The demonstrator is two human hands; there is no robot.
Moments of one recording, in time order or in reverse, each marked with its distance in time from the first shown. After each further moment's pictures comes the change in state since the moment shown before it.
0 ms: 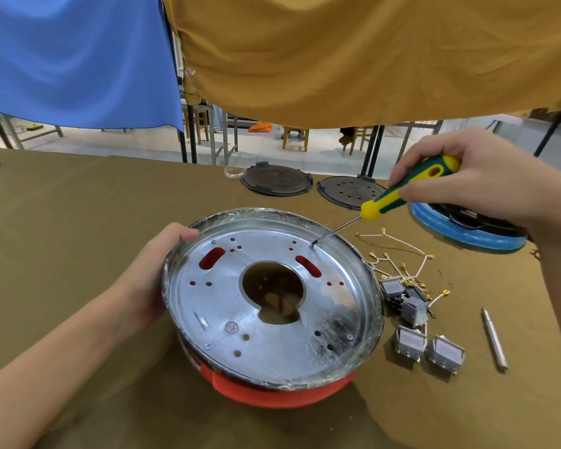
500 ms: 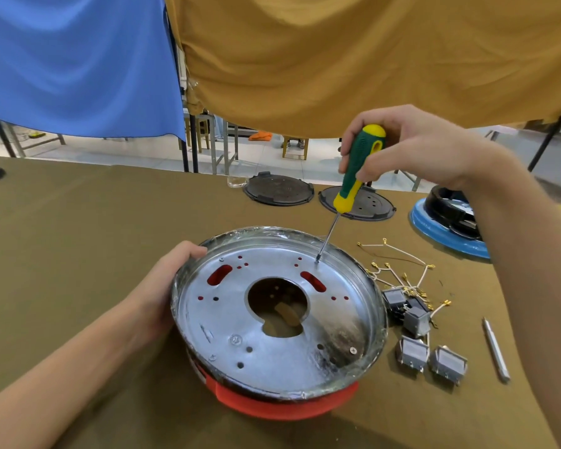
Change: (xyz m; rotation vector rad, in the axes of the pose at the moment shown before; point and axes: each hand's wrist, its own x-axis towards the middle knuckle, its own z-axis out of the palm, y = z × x) left_hand -0.010 0.006 0.004 0.000 0.012 0.000; right_hand 0.062 -0.019 0.005 0.203 -0.156 -0.045
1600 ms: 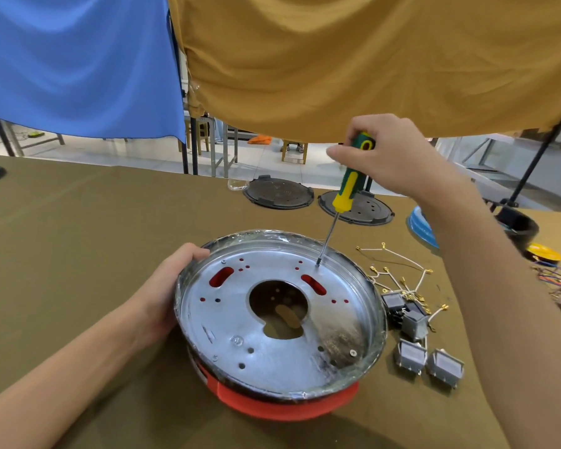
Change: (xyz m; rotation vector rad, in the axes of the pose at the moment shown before) left_hand 0.002 -0.002 0.001 -0.067 0.022 -0.050; right_hand 0.018 0.003 0.028 -0.374 0.384 0.043
